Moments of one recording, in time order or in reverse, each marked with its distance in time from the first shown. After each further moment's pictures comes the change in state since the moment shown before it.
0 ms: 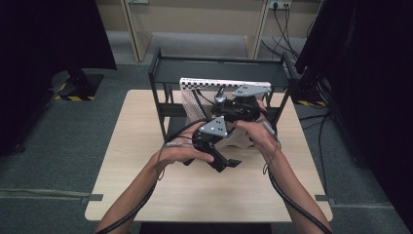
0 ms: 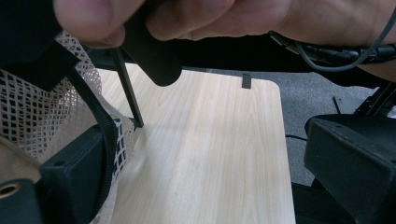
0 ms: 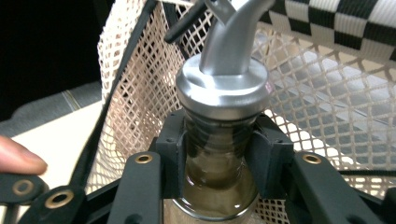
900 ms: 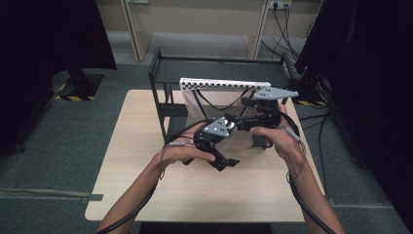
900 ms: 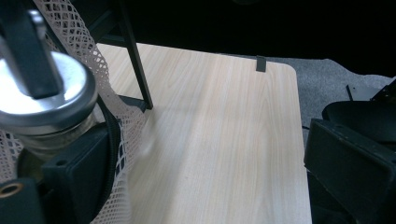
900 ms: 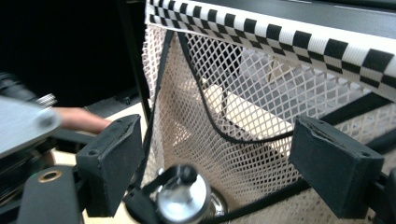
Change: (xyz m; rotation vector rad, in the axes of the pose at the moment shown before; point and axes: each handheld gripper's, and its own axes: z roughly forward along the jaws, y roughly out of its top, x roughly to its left) left arm 0.009 -0.010 0.012 0.068 0.039 -0.014; right arm -0.004 -0.009 -0.059 -0.080 0.054 0.058
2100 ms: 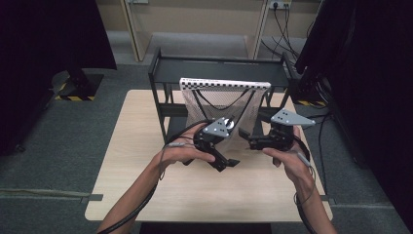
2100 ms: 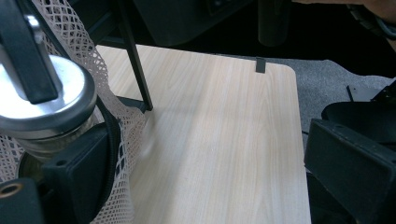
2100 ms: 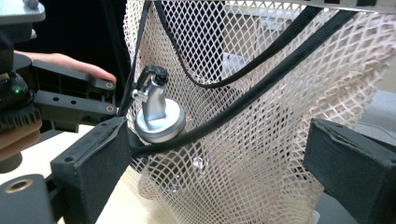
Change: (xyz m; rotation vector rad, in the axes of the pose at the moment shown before) left arm -0.002 0.001 -0.002 -0.007 -0.004 0.002; right arm -0.002 -0.058 -0.028 -0.092 -0.086 0.038
